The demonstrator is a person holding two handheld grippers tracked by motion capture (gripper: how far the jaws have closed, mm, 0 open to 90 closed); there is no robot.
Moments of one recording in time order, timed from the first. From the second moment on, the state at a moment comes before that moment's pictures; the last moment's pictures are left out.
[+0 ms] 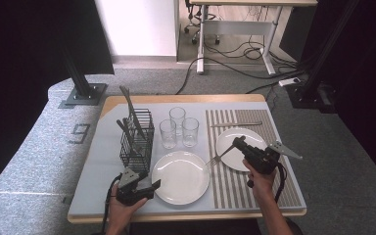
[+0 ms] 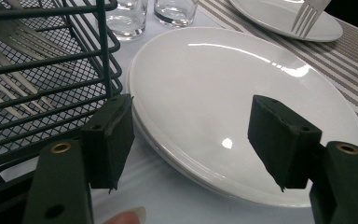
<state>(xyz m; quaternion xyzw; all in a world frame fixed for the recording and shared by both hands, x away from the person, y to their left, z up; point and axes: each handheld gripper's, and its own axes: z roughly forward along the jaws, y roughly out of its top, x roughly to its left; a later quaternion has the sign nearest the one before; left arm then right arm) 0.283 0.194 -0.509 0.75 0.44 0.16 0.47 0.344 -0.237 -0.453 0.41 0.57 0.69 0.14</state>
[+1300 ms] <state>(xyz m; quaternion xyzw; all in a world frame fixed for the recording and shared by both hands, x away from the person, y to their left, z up) 0.283 0.197 -0.508 0.75 0.44 0.16 0.47 0.328 -0.267 -0.469 0.45 0.56 0.68 0.15</state>
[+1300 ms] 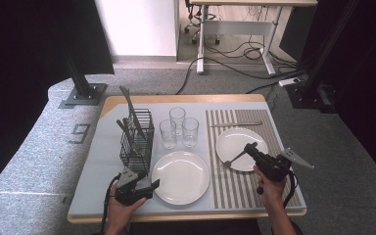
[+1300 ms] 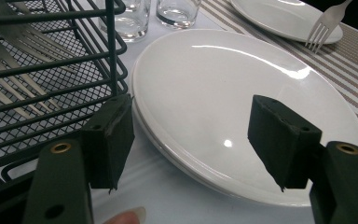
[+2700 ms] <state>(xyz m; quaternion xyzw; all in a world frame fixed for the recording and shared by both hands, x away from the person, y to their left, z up) 0.282 0.197 -0.507 0.75 0.44 0.16 0.47 0.314 -0.276 -0.479 0.46 0.55 0.68 0.15</state>
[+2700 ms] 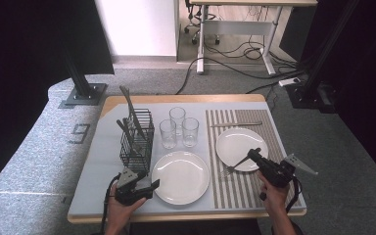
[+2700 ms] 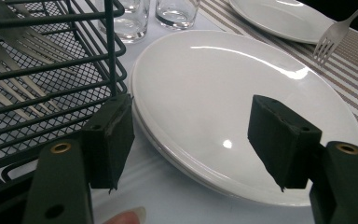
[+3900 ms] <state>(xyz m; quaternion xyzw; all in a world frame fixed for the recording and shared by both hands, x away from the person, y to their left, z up) 0.283 0.198 -0.507 0.75 0.44 0.16 0.47 0.297 -0.280 -0.495 0.48 0.55 0.67 0.13</state>
